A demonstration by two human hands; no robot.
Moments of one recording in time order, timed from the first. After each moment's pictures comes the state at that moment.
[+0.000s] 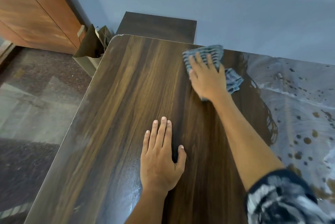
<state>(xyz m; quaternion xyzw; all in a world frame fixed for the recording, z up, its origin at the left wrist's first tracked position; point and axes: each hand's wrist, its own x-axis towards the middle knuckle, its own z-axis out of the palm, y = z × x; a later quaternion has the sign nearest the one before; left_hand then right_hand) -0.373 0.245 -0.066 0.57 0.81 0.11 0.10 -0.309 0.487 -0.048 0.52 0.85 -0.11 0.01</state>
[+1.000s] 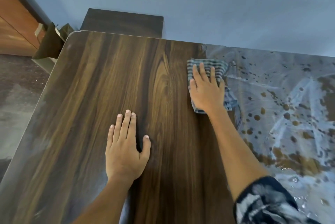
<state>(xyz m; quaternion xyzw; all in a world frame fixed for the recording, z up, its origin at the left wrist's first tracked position) -0.373 0.245 -0.067 0.58 0.80 0.12 0.08 -0.205 0.445 -0.047 0.63 0.77 -0.13 0.03</state>
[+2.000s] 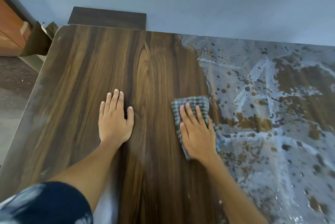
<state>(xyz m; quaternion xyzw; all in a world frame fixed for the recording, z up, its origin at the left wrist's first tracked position) -0.371 0.242 -0.066 0.59 0.79 0.15 0.08 -0.132 0.249 -0.051 0.60 0.79 -0.13 0.01</state>
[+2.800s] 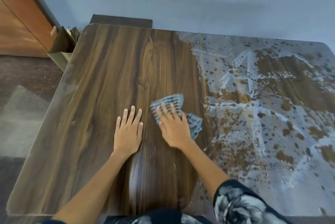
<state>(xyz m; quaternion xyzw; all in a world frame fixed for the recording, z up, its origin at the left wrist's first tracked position) -0.322 0.090 -0.062 0.64 0.76 0.09 0.12 -0.152 0.149 -0.041 0.50 0.86 -0.14 0.05</state>
